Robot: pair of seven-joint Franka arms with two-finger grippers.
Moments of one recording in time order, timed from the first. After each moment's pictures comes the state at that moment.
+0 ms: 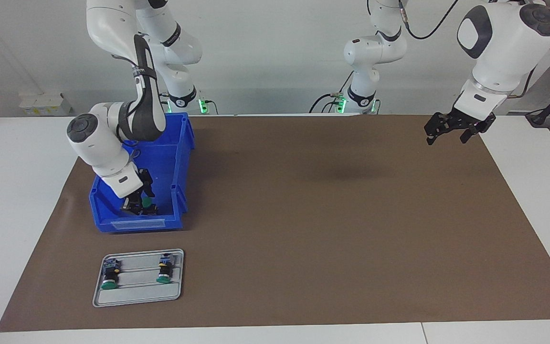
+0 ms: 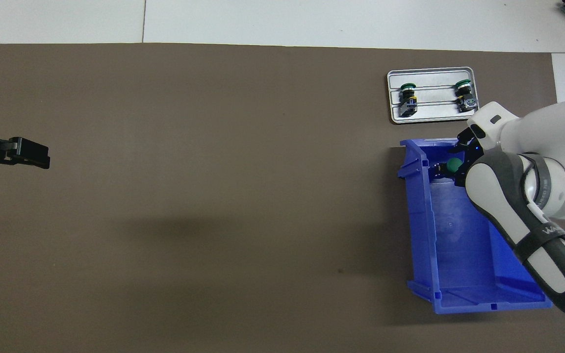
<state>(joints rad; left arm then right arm) 0.11 0.00 -0.13 -1.67 0.03 1.64 0.02 -0.12 0.23 0.08 -1.99 0.08 2.23 -1.50</state>
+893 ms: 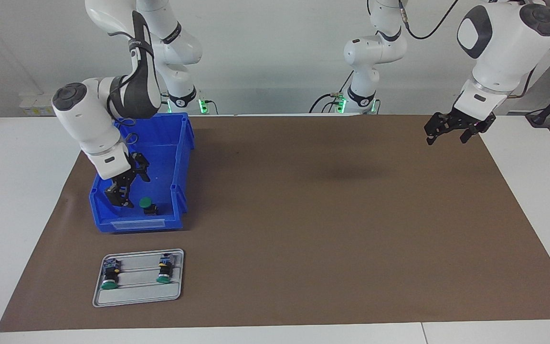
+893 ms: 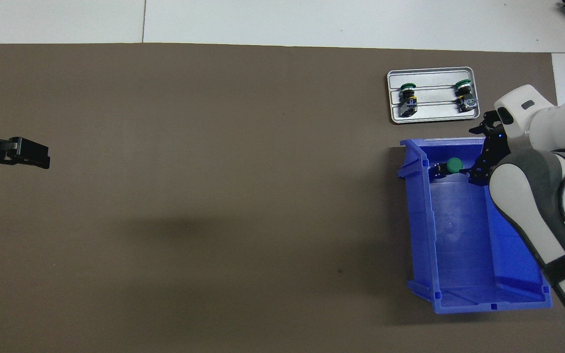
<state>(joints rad) 0.11 0.00 -0.13 -1.67 0.03 1.64 0.02 -0.12 0.12 0.08 -1.93 0.08 2.16 -1.31</state>
